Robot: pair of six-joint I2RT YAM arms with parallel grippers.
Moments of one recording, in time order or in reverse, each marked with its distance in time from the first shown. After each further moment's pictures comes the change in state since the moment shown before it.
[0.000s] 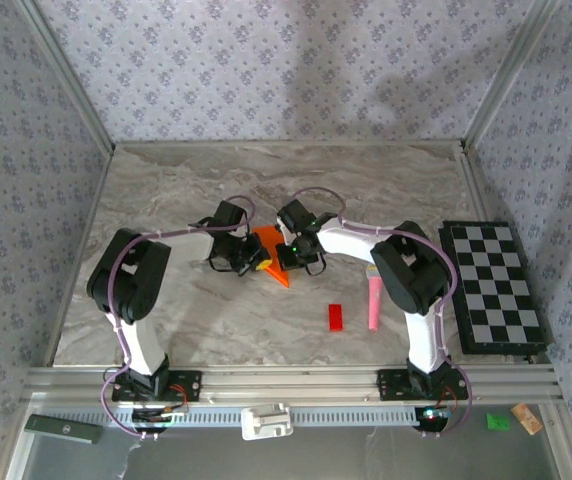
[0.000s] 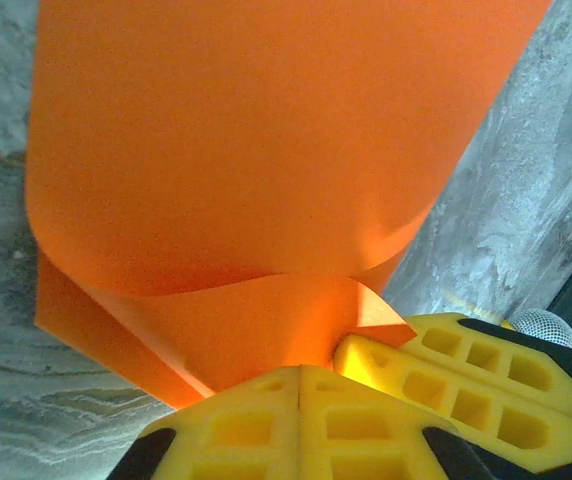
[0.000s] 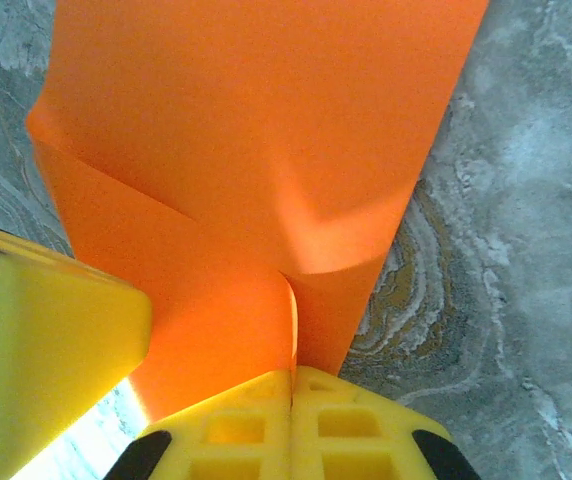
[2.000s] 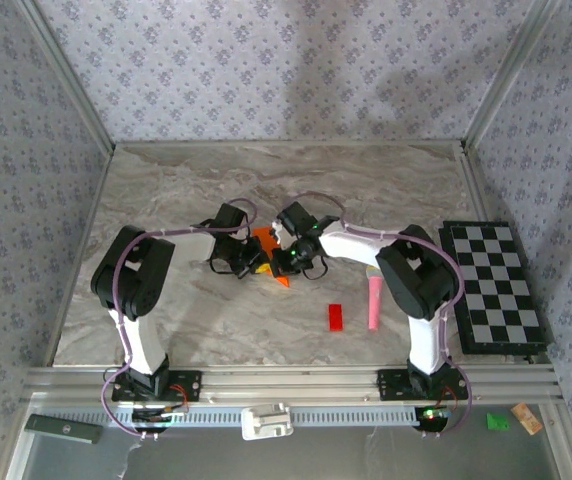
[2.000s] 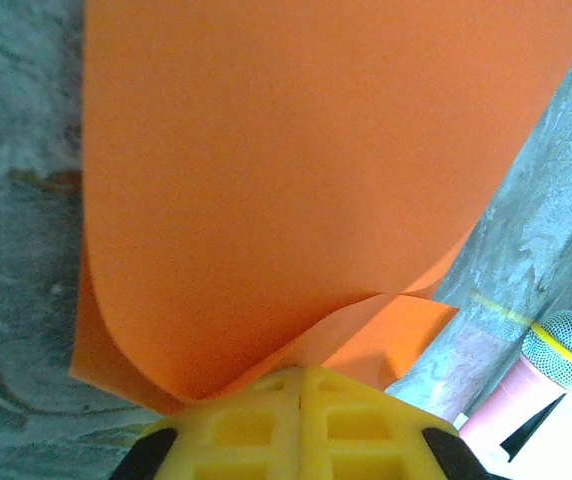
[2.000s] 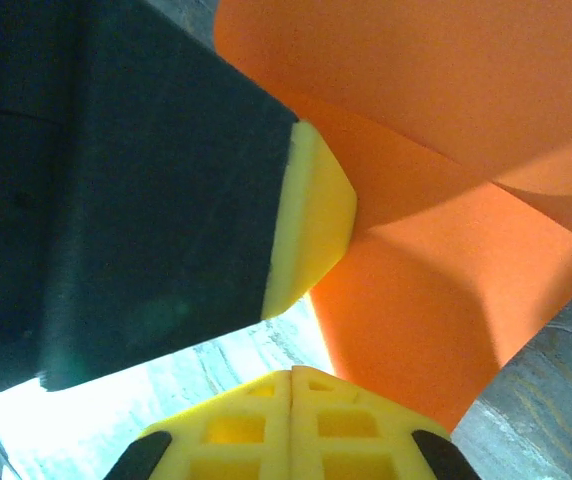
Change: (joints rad) left arm 0.001 0.033 -0.005 -0.005 -0.005 0.037; right arm 0.020 -0.049 -0.043 0.020 -0.202 0.024
